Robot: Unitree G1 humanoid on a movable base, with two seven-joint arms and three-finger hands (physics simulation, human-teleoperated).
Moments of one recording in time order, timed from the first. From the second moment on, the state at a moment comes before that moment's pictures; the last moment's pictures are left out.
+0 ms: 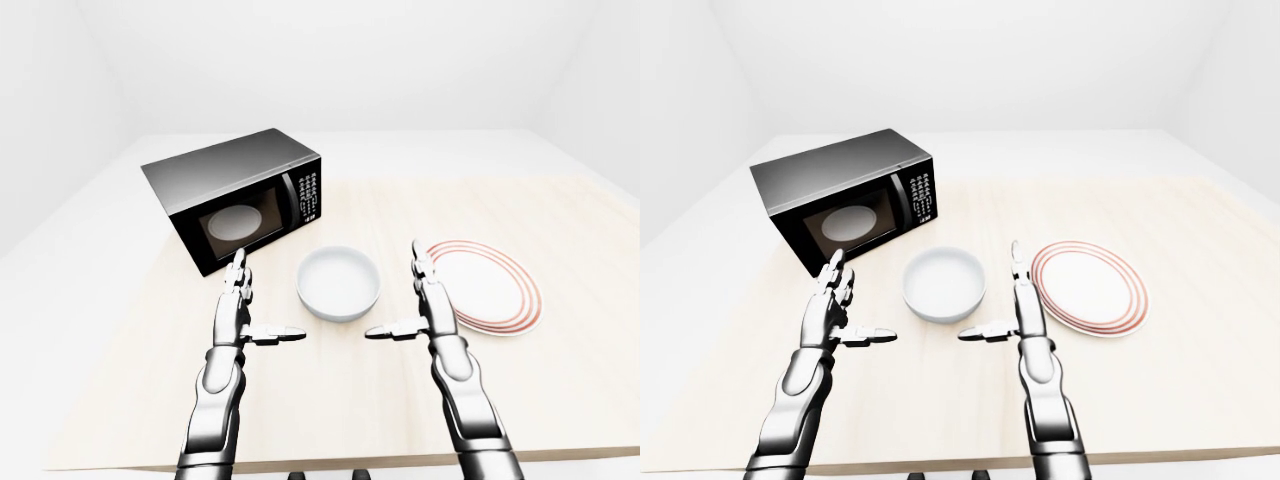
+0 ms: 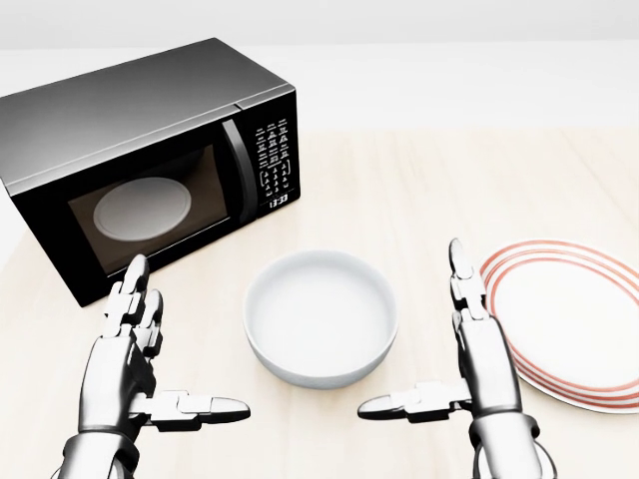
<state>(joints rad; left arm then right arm) 0.00 0.02 0.04 0.00 -0.02 0.00 -0.04 -0.01 -0.04 -0.01 -0.01 -0.18 0.01 0.01</state>
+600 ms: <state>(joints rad) 0.00 0.02 0.04 0.00 -0.02 0.00 -0.04 -0.04 -0.08 -0.02 -0.10 -0.63 0.04 0.00</state>
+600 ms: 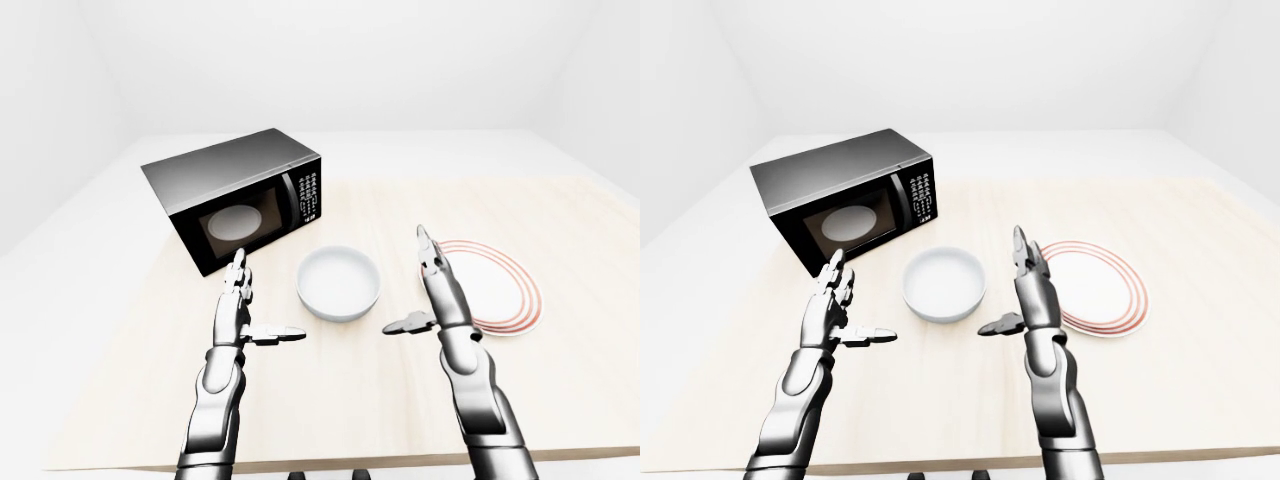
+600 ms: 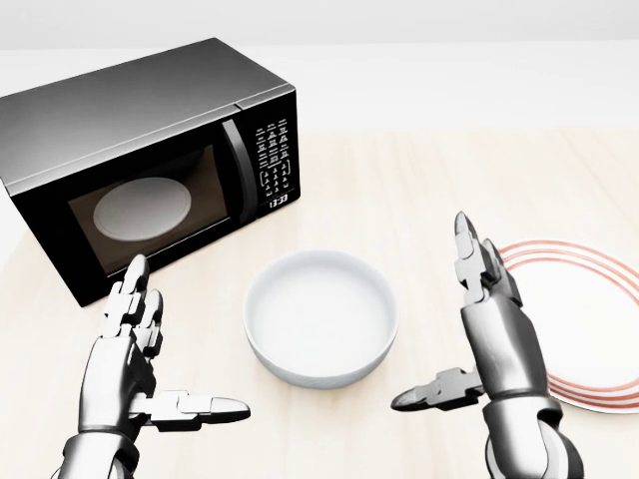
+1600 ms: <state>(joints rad) 0.00 0.02 0.04 0.00 -0.02 0.00 -0.04 -0.11 -0.05 0.10 -0.21 -1.21 0.05 0.32</state>
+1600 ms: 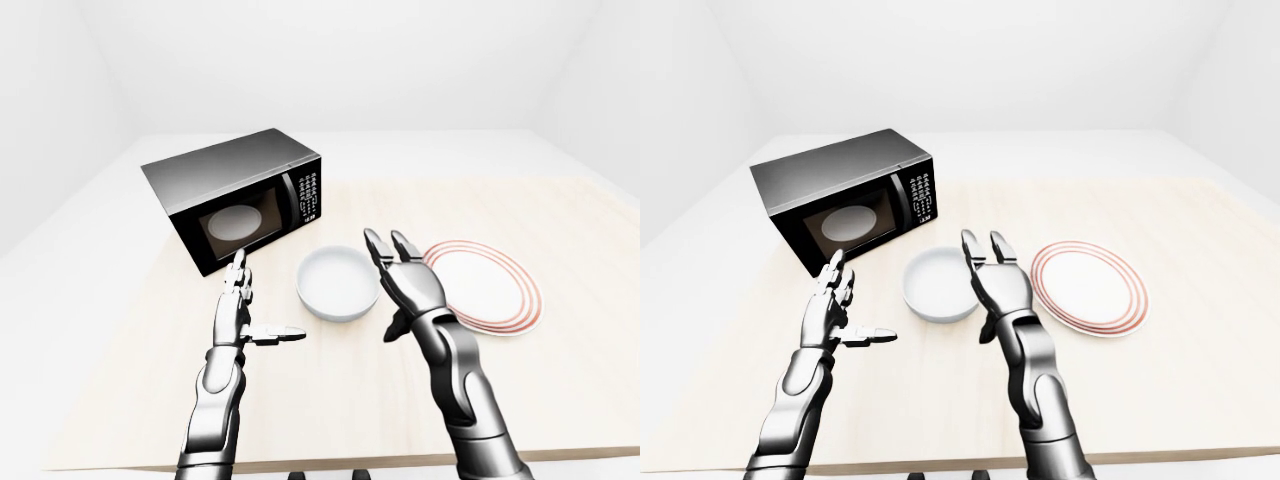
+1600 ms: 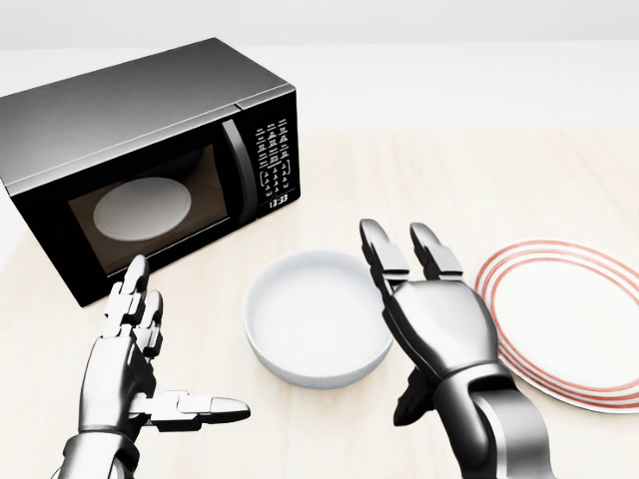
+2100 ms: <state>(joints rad) 0.00 0.02 0.04 0.00 -0.02 0.00 -0.04 -0.14 -0.03 0.14 -0.20 -1.21 0.09 0.64</state>
